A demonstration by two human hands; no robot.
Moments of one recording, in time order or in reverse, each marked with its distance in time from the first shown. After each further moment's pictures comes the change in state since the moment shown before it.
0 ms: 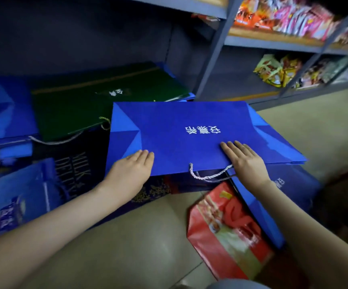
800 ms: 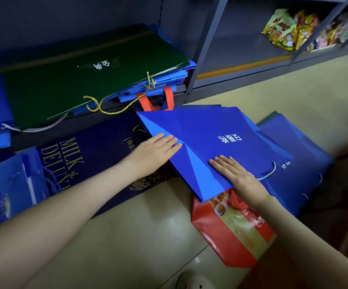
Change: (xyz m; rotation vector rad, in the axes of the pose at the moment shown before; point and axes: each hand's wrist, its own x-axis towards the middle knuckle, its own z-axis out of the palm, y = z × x) left_hand 0.051 0.010 0.096 -0.050 -0.029 0.420; right_hand -0.060 -0.027 0.075 0.495 -0.290 -0.070
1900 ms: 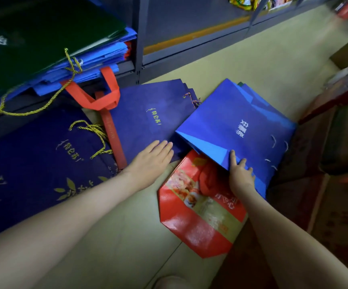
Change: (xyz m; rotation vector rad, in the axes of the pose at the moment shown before) left_hand 0.095 0.082 0.076 -0.082 -0.013 0.156; right_hand -0.051 0.106 0.075 -0.112 -0.319 1.124
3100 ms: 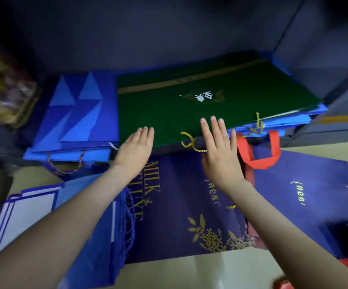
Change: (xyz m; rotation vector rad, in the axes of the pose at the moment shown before) left_hand -0.275 -0.217 -0.072 0.204 -0.350 -1.092; right_hand -0.124 -0.418 -0.143 0.308 0.688 -1.245
